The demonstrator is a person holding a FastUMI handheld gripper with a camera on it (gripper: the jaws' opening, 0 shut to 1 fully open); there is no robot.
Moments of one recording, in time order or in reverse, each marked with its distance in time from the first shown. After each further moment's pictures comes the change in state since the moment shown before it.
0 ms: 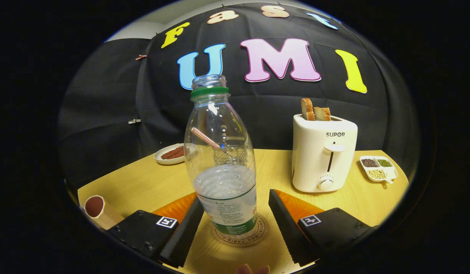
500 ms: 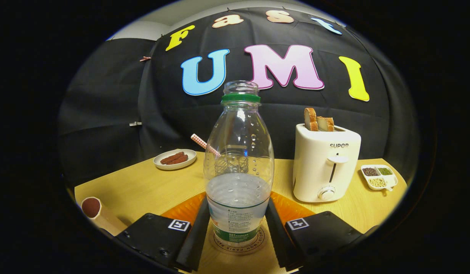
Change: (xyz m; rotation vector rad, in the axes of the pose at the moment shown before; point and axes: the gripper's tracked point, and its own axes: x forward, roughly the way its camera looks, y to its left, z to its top) arm 0.013 0.000 0.010 -0.038 -0.058 0.003
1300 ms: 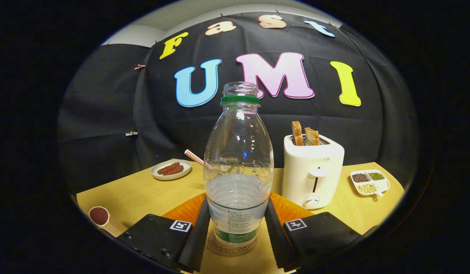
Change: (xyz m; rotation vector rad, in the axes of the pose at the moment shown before) arm -0.010 -0.016 0.032 0.009 -0.069 -0.021
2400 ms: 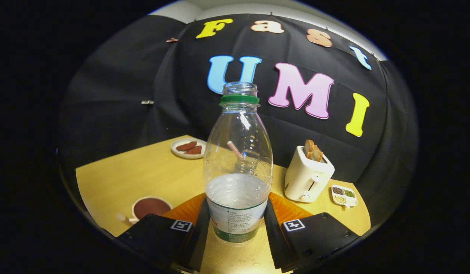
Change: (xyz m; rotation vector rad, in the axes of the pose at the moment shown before) arm -0.079 0.088 0.041 -0.214 0.085 -0.068
